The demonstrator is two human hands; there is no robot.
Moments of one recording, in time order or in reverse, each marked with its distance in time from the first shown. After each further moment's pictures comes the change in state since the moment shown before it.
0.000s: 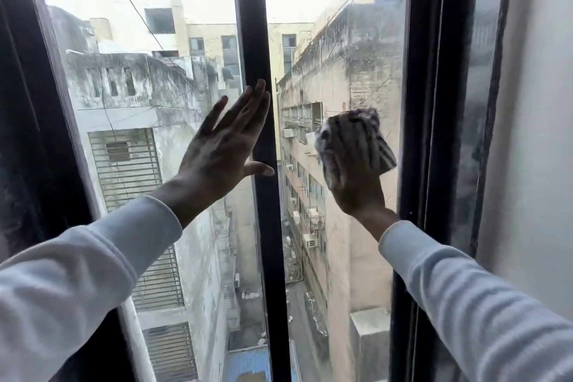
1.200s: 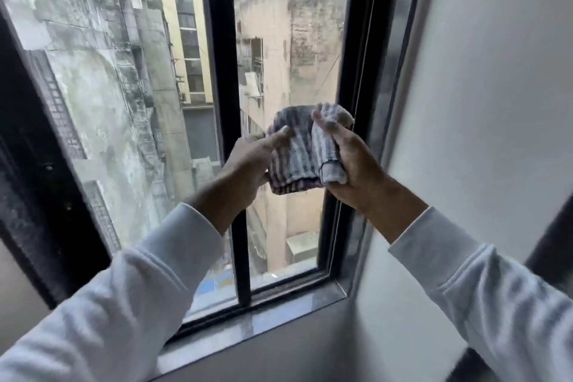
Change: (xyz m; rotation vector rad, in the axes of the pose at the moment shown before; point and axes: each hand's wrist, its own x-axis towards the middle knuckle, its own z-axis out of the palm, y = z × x) left_hand -0.103 0.153 -0.055 -2.080 -0.548 -1.038; right_hand -0.110 -0.110 -0.192 1.588 -0.380 1.058
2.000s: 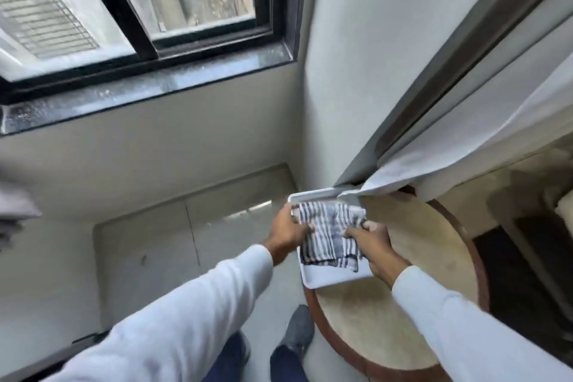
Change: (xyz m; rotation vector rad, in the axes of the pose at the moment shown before) left_hand -0.258 -0.669 0.149 0.302 -0.064 -0.749; right_hand -0.479 0.367 -0.446 -0.618 0.840 1.033
